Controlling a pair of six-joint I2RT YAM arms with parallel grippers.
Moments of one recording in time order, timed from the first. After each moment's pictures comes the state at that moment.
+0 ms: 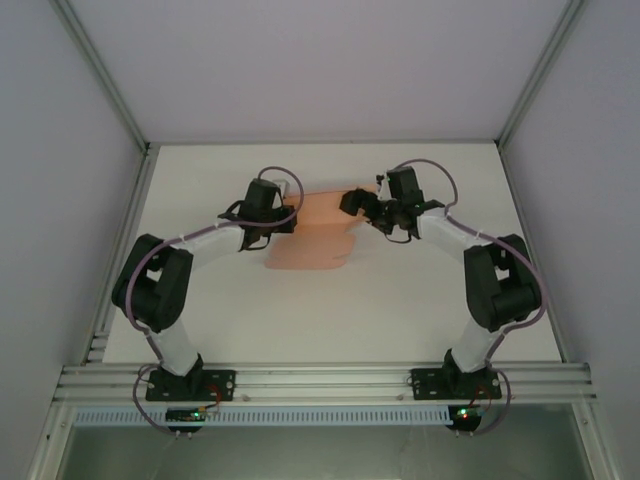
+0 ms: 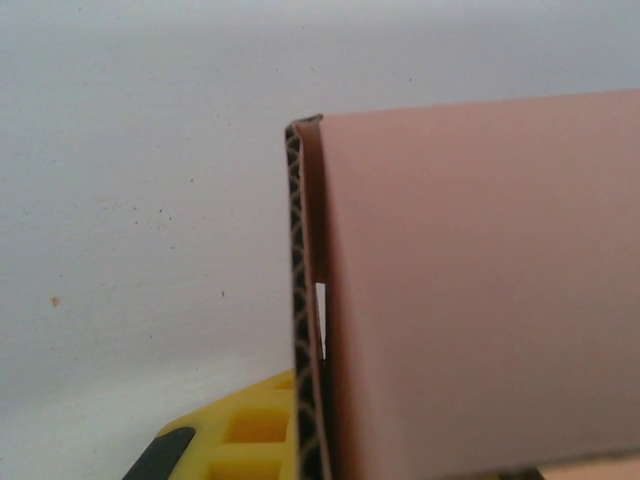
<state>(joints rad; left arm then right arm) -0.49 1.74 1.06 -0.05 0.11 -0.41 0.34 1.72 1.11 -0.16 -0.43 0.68</state>
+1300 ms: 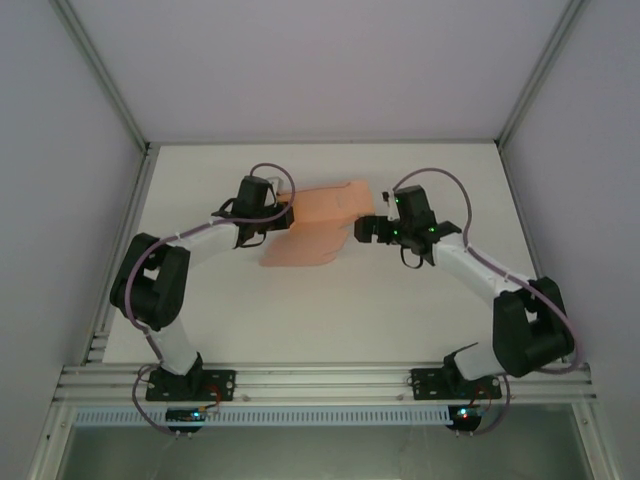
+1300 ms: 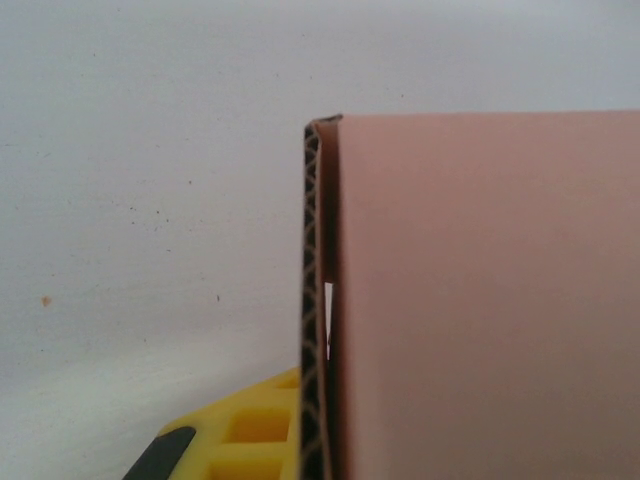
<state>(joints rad) -0.44 1.74 1.05 -0.03 0.21 -0.47 0.39 1.44 0.94 -0.27 -0.15 0.32</state>
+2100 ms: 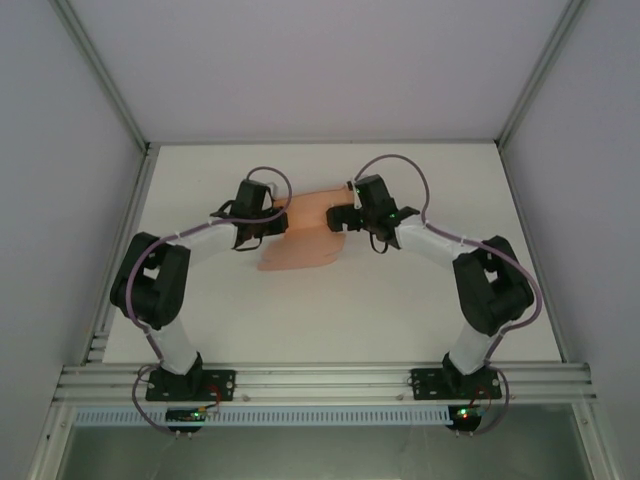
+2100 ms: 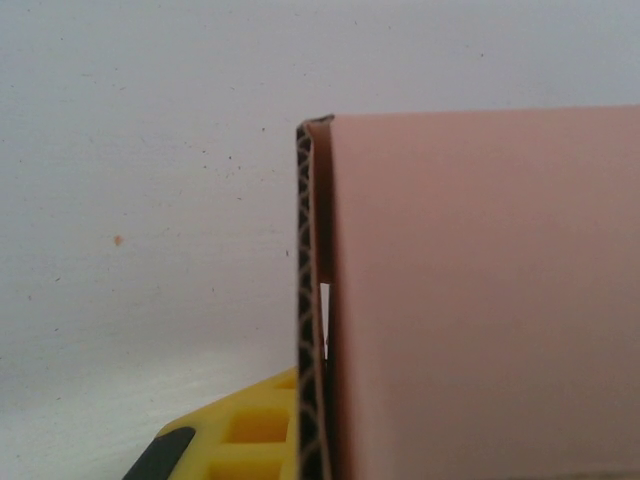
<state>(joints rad) -0.43 1.75 1.04 -0.09 0.17 -0.48 0.53 1.70 1.11 -0.14 0.03 0.26</state>
